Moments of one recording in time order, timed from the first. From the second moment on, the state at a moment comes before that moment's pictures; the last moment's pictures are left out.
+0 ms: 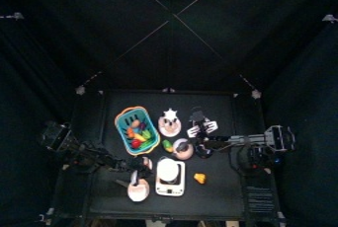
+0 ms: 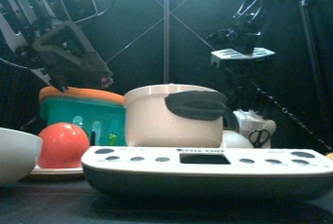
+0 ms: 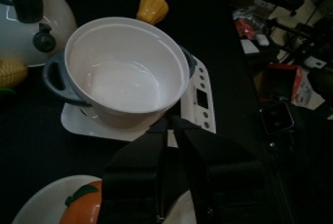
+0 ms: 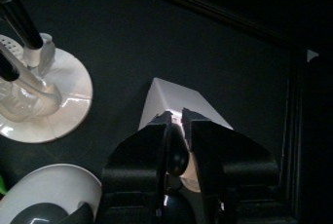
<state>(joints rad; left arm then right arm) -0.40 -0.09 0.99 -0.46 -0.51 -0.01 -0.06 -0.14 0.55 -0.91 1.19 1.51</state>
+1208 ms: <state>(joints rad) -0.40 -0.09 1.00 -0.46 -0.51 -0.01 -0.03 -0.11 0.52 -0.90 1.21 1.49</state>
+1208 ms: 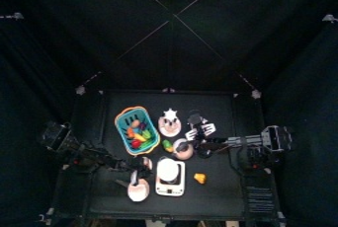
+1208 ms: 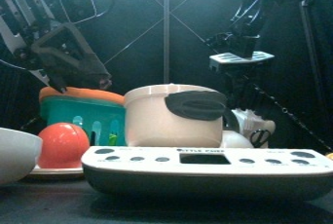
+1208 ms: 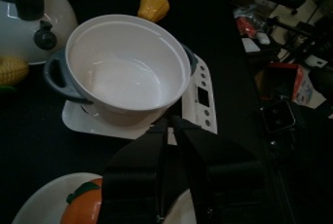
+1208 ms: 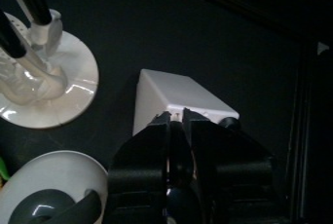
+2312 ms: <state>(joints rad) -0.40 -0.09 1.00 -0.46 -0.51 -0.01 -0.19 -0.26 0.64 -0.94 0.77 1.42</state>
